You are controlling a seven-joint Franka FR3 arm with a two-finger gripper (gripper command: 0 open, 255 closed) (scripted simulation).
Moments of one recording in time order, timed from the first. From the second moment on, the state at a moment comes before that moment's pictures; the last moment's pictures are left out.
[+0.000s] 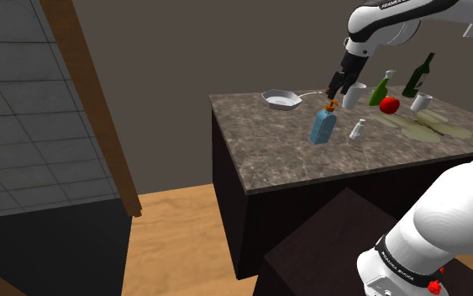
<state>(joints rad) -0.05 -0.22 -0.50 -2.14 -0.05 2.04 -0.51</state>
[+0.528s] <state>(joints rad) -0.09 0.09 -0.60 -1.94 0.16 2.07 -0.77</state>
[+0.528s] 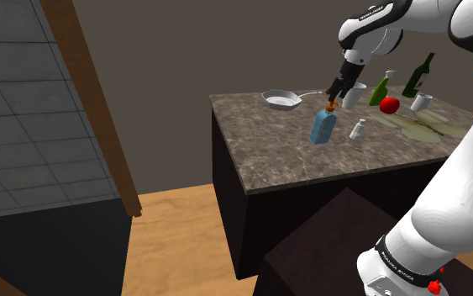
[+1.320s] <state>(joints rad) -0.10 0.16 -0.59 -1.96 0.22 2.15 -0.81</state>
